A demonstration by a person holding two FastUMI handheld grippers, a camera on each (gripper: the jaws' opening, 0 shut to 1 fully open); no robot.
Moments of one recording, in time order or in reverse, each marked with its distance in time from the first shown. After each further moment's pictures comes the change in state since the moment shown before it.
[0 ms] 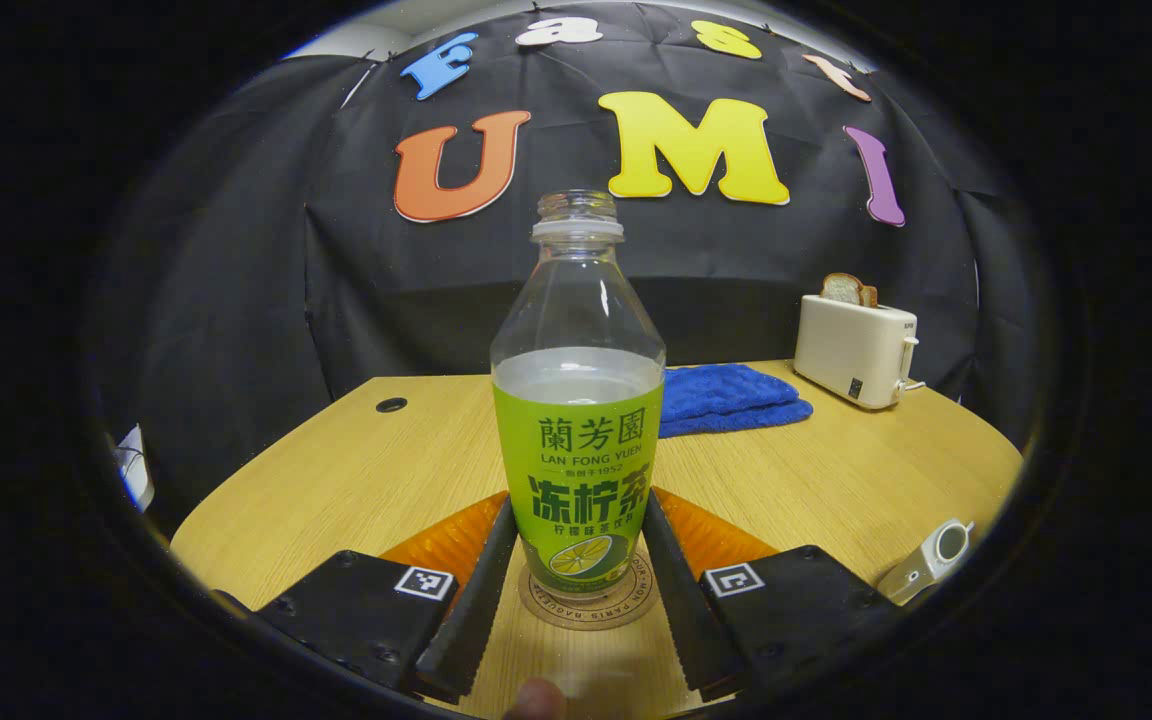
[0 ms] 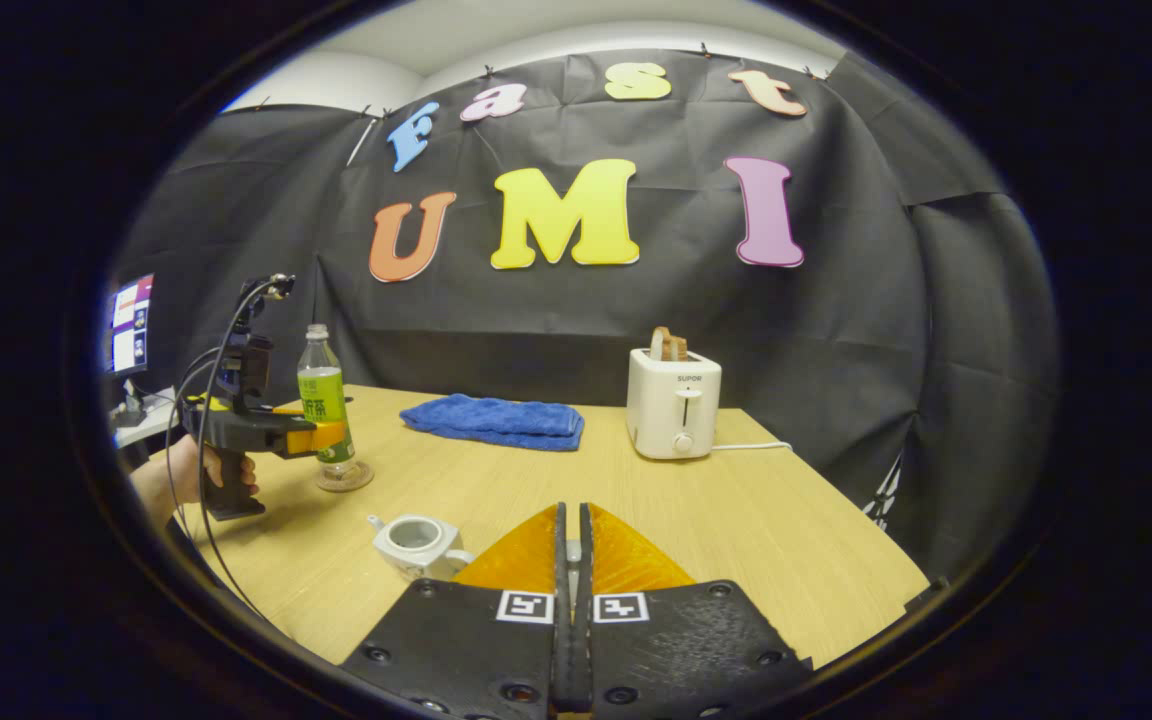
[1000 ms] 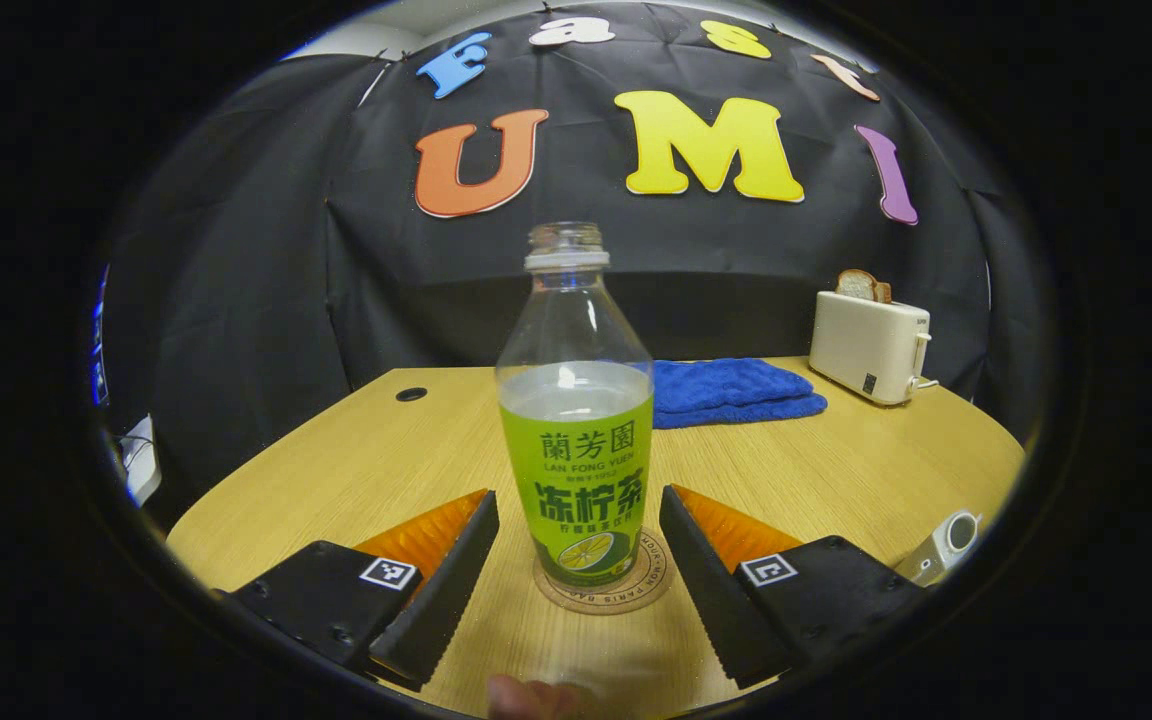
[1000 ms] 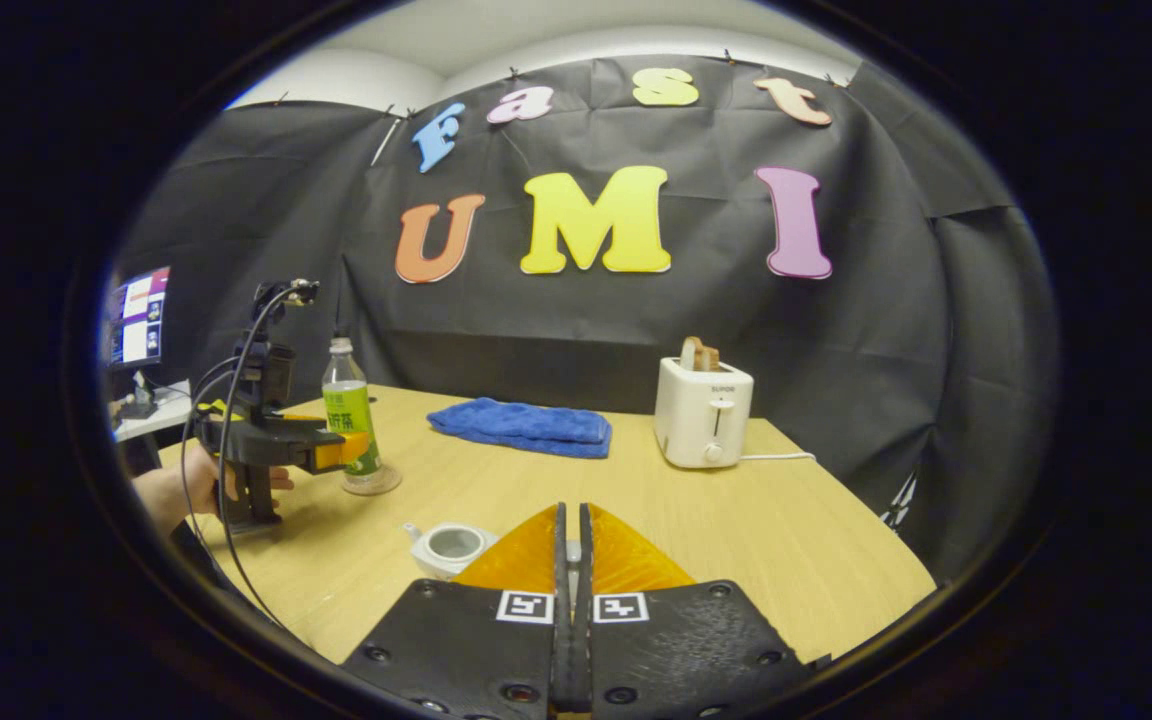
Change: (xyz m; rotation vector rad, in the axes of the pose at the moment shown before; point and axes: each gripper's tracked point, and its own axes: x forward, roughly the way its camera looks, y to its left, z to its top) left arm -0.026 0.016 -0.007 -0.035 0.001 0.065; right arm 0.000 0.038 0.011 -0.038 -0.022 0.067
